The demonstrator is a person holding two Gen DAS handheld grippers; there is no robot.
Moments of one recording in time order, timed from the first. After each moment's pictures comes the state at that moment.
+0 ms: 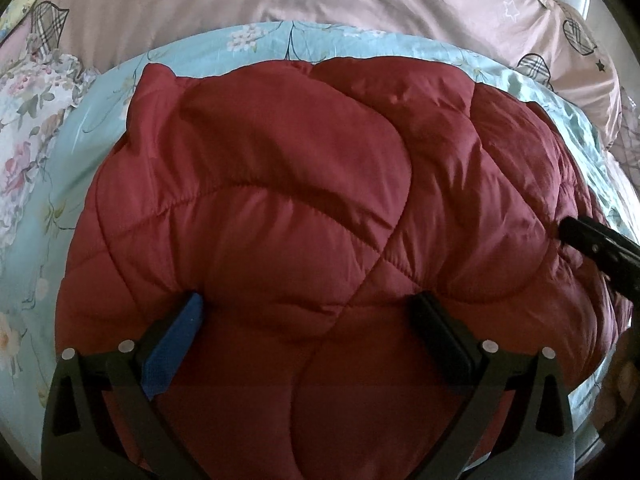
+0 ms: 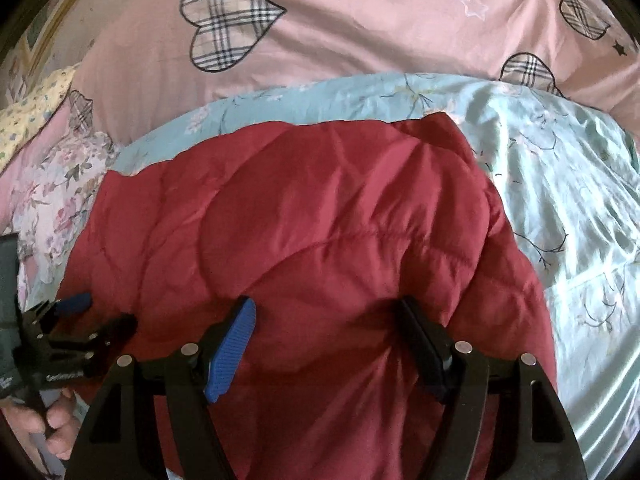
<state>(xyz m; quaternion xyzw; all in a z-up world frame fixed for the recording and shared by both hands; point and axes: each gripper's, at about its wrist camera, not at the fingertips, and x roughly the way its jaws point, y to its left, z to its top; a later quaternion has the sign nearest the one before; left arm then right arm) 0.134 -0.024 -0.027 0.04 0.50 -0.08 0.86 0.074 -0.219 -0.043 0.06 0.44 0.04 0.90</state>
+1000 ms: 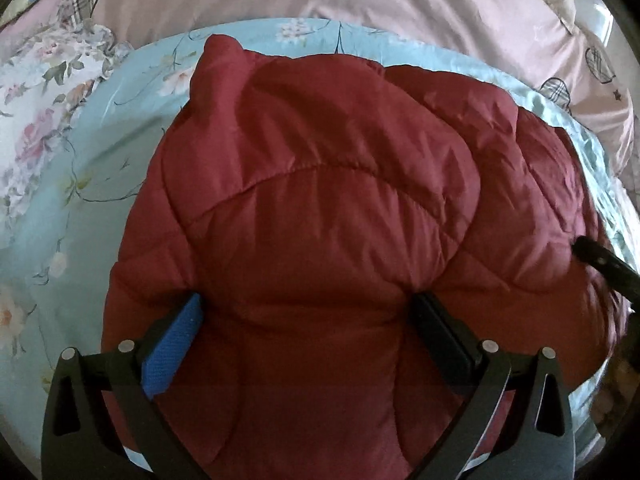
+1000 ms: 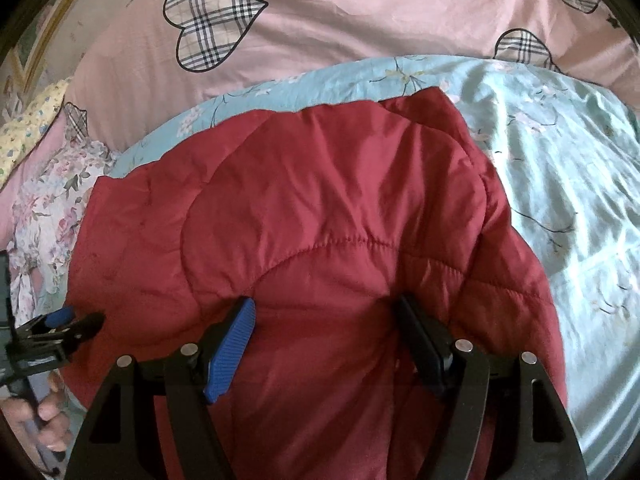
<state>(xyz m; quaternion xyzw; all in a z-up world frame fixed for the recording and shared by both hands) 0.135 0.018 -0.028 0.00 0.50 -0.06 0.86 0.060 -0.222 -0.043 0.09 0.44 0.03 0.89</state>
